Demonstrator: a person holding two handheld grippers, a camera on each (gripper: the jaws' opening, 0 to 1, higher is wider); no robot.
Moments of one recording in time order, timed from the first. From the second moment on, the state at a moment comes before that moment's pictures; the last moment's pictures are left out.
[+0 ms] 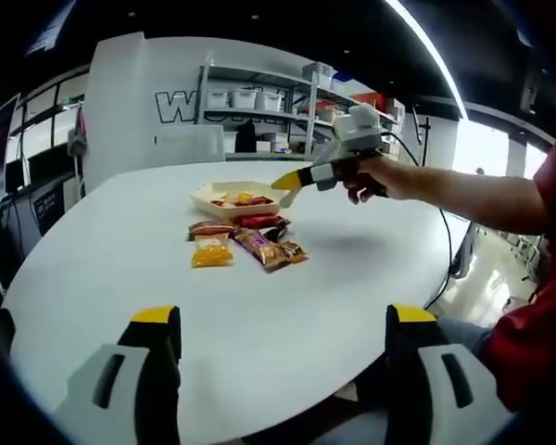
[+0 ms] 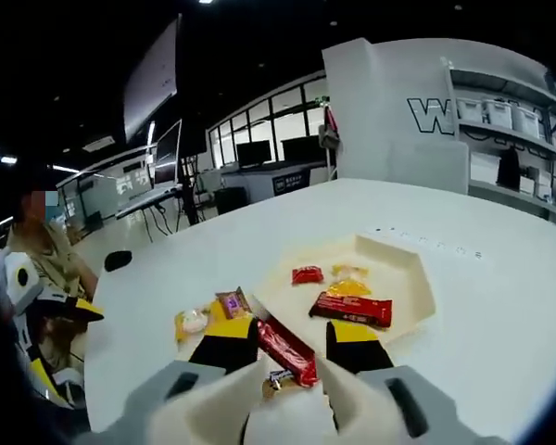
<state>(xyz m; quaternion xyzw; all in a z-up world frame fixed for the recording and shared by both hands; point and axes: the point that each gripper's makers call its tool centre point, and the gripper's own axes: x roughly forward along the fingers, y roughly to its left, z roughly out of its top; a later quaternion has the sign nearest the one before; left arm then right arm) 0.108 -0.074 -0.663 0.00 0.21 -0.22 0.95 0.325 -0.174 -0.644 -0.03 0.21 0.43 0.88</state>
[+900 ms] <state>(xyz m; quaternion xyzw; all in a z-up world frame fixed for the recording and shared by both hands) 0.110 -0.078 -0.663 0.00 0.21 -0.23 0.95 0.327 -0.206 -0.675 -0.03 0.26 0.41 0.88</state>
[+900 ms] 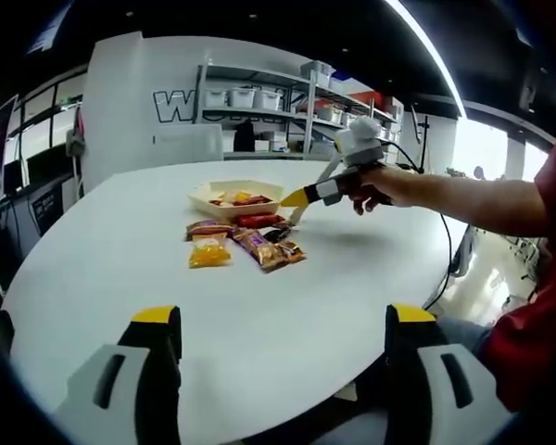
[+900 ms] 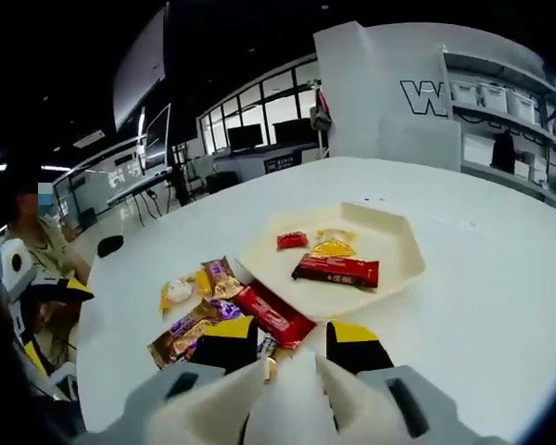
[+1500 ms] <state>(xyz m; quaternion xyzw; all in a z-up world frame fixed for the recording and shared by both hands) 0.111 -0.081 -0.664 0.01 0.21 -0.23 0.95 0.326 -0.201 -0.668 -0.02 0.25 0.41 0.88</state>
